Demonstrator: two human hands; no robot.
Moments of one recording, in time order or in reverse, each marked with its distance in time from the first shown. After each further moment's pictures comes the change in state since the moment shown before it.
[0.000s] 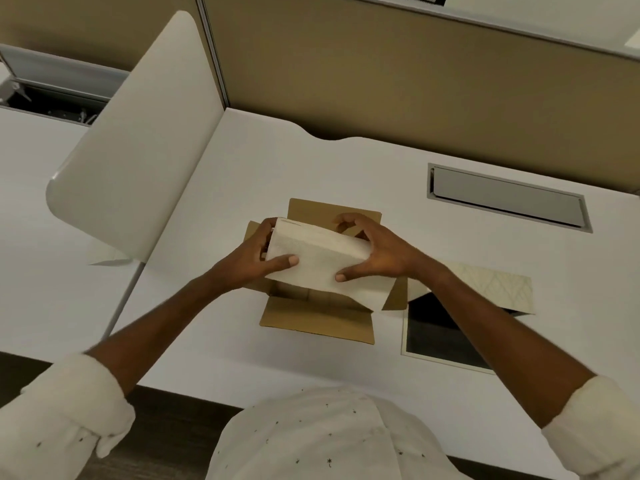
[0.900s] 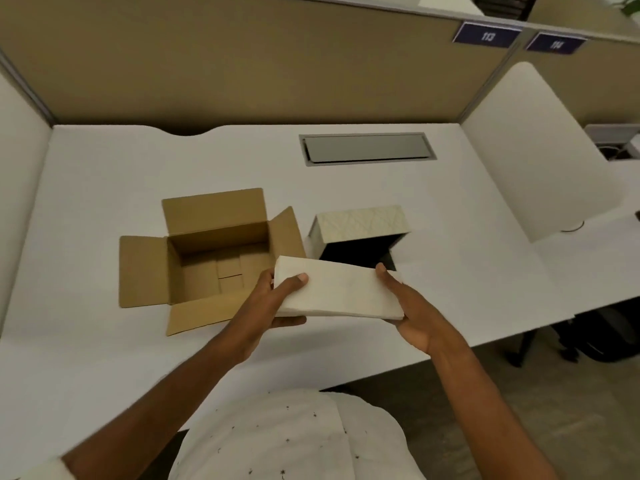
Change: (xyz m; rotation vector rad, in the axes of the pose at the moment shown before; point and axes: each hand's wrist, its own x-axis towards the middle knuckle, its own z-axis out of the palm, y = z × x) left_hand -0.045 0.046 0.187 -0.524 -0.215 -0.373; right_hand -0.269 0.019 0.065 1.145 0.745 0.732
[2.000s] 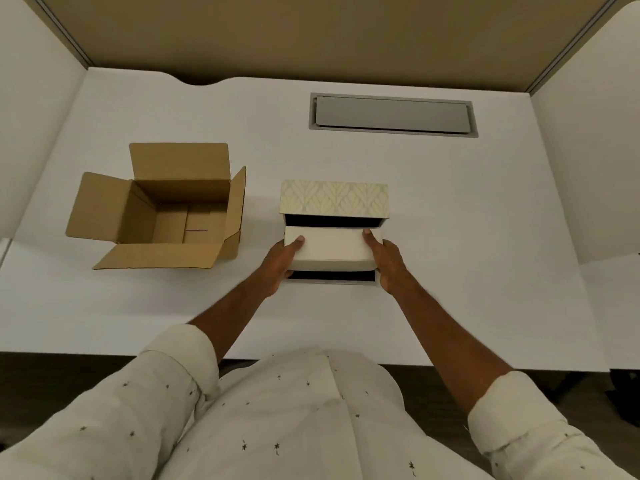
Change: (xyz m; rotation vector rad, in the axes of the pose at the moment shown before) left_hand 0.159 -0.064 0.132 -0.017 0.441 -0.194; right_hand 0.181 -0.008 -0.122 -0.179 0.047 0.029
